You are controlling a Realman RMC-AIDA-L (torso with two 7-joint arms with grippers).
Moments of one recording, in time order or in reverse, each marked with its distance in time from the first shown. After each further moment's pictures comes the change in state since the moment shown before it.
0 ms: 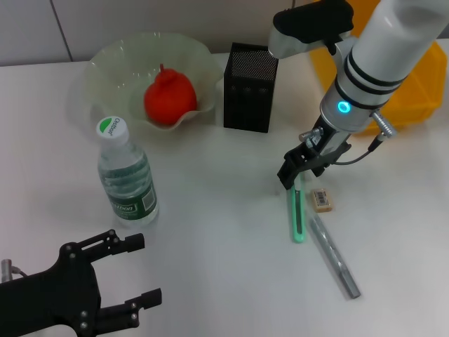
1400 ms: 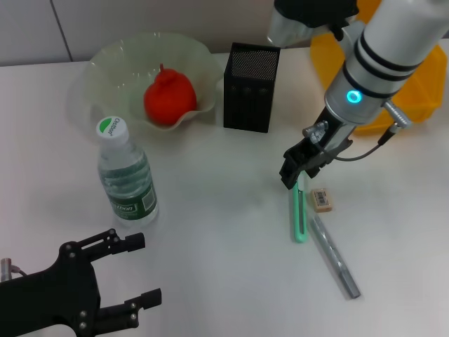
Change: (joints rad) left arm -0.001 -0.001 0.000 0.011 0.000 0.009 -0.009; right arm -0.060 -0.003 -0.042 -0.224 0.058 -0.189 -0.001
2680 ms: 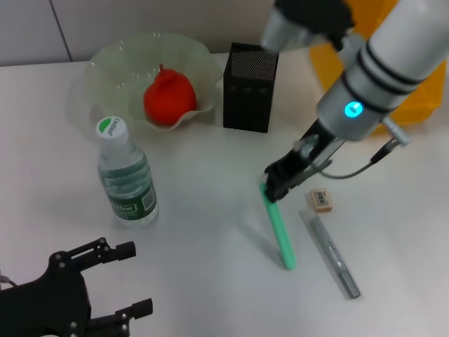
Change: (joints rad) left arm 0.041 0.002 0.000 0.030 0.002 0.015 0.014; right arm -0.122 -0.007 -0.038 -0.183 0.219 -0.085 -0.019
